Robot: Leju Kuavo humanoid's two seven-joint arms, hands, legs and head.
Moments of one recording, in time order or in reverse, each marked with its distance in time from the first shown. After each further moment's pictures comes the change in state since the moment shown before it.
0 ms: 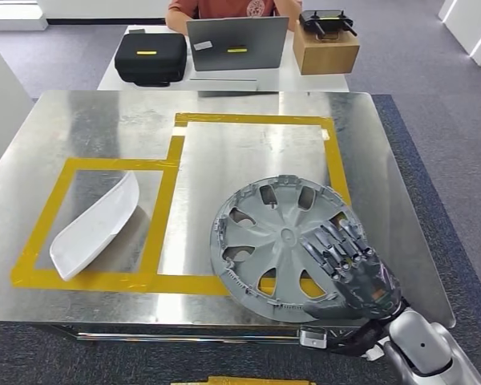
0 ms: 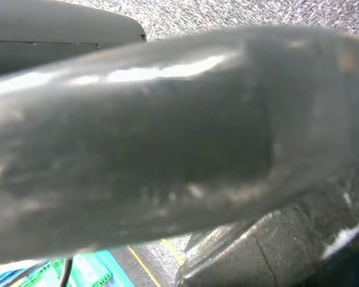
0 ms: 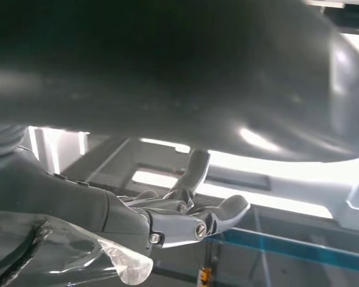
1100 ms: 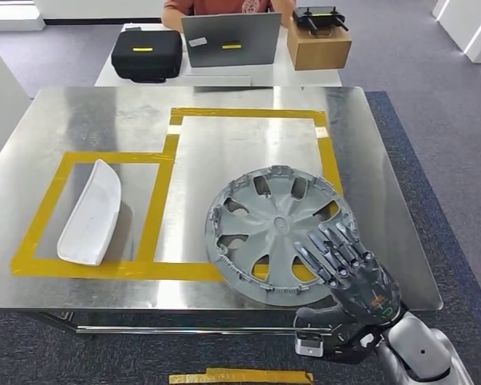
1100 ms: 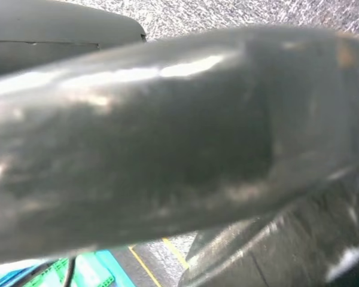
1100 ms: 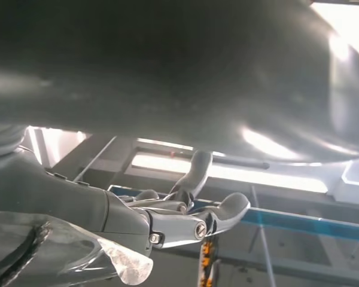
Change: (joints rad) left arm 0.001 -0.001 0.000 0.000 0.000 -0.004 -0.005; right arm 0.020 0.129 -0.081 -0.065 0.000 -0.002 -0.168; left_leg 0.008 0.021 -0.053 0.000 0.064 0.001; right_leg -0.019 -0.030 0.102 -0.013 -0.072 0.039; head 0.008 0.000
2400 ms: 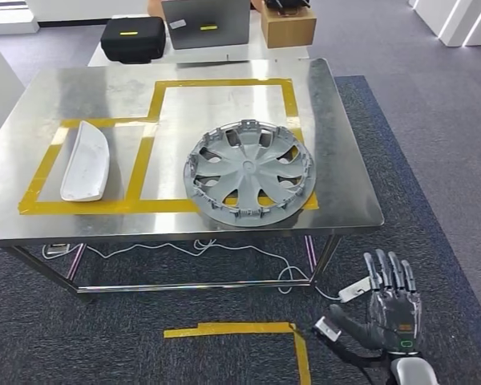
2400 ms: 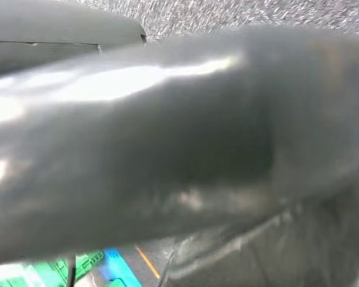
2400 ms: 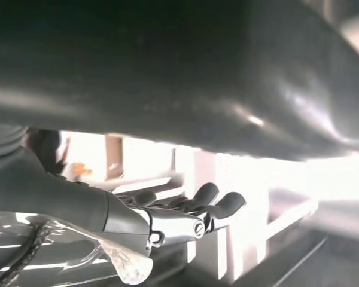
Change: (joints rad) left arm 0.034 -0.007 0.006 0.008 0.039 0.052 -0.028; right arm 0.186 -0.118 0.141 0.198 -0.001 0.006 0.876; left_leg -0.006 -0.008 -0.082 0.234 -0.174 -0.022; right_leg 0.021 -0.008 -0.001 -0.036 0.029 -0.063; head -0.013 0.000
